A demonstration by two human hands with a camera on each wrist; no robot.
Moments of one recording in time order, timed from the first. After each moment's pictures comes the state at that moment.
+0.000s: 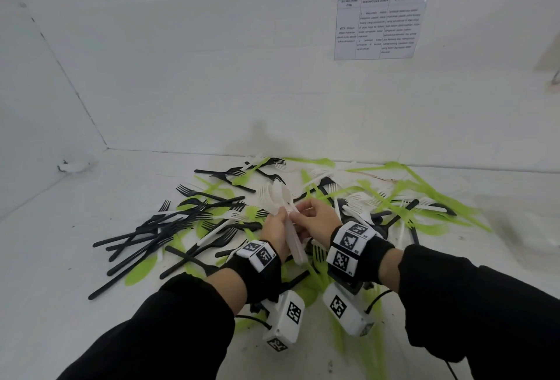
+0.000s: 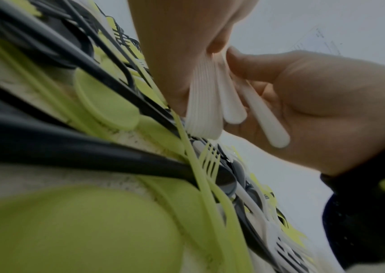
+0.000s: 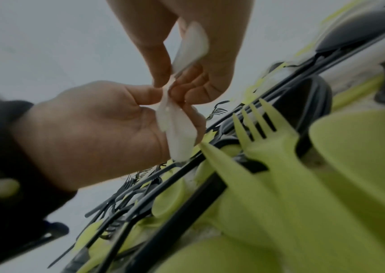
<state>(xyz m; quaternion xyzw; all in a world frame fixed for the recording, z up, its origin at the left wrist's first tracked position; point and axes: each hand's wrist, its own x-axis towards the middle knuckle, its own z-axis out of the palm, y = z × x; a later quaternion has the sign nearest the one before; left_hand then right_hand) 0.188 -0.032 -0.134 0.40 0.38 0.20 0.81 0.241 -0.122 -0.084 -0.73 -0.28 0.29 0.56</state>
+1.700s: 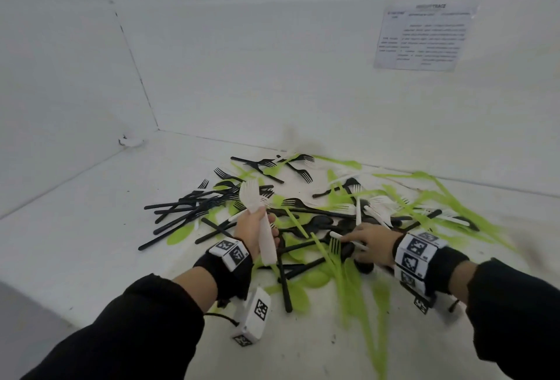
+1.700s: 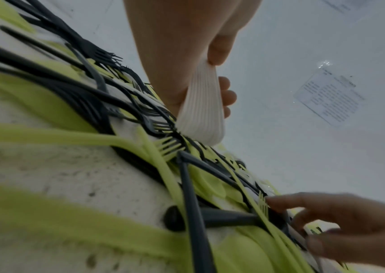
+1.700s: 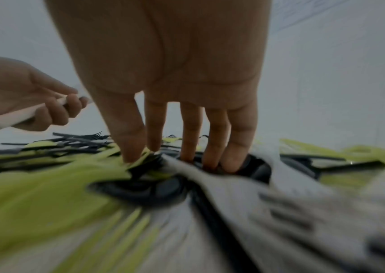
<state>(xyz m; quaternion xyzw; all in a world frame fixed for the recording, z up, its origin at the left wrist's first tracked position) 0.078 -0.050 -0.066 0.43 0.44 0.28 0.74 0.268 -0.197 -0.053 -0.77 -0.60 0.20 -0.10</state>
